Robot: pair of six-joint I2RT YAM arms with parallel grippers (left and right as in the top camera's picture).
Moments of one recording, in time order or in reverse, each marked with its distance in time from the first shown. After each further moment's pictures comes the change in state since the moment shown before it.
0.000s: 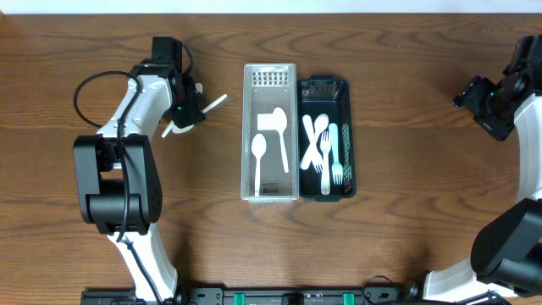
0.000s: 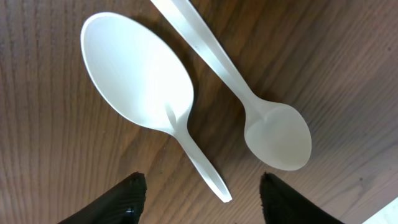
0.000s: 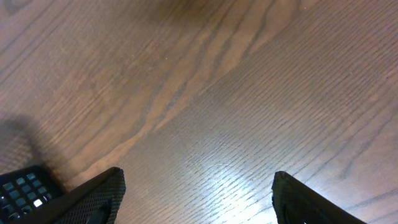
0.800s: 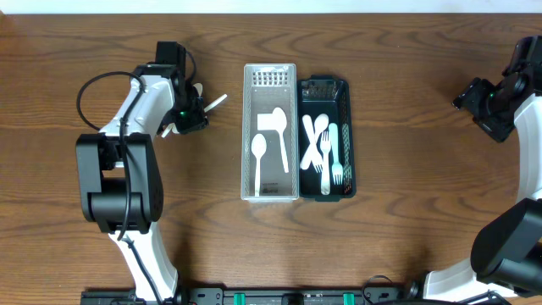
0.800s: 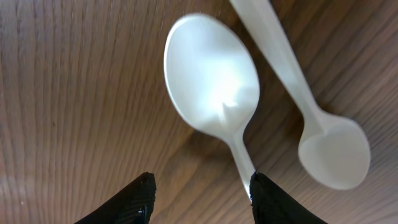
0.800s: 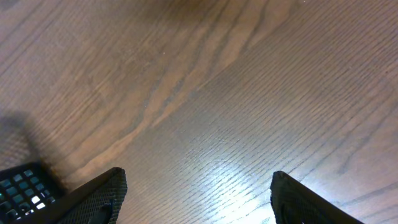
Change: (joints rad) left arm -0.006 0.009 0.000 -0.095 0.022 -0.026; right arm 0.000 0.000 0.000 -0.016 0.000 0.000
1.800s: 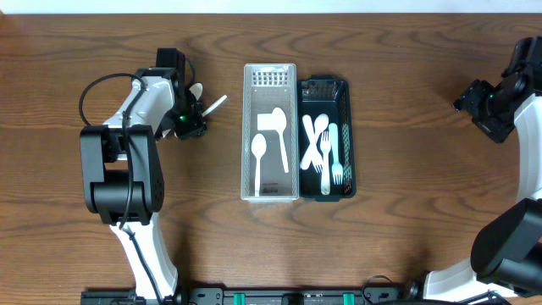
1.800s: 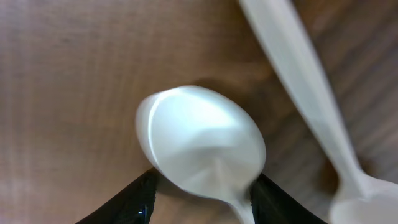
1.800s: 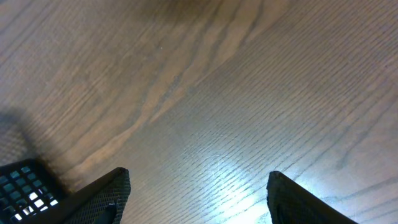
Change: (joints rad) left arm 0.014 0.064 0.000 -0.020 -0.005 -0.003; right arm 0.000 0.000 0.000 -0.016 0.000 0.000
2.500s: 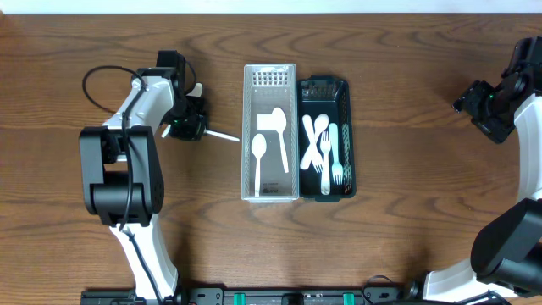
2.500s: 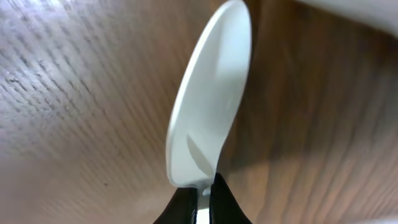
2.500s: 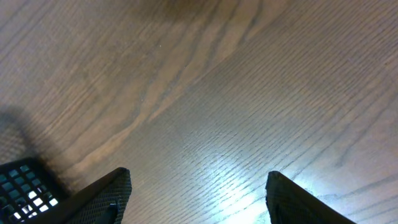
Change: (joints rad) left arm -0.006 -0.026 0.000 -0.074 0.120 0.716; right arm 0.000 0.000 0.000 -0.006 0.000 0.000
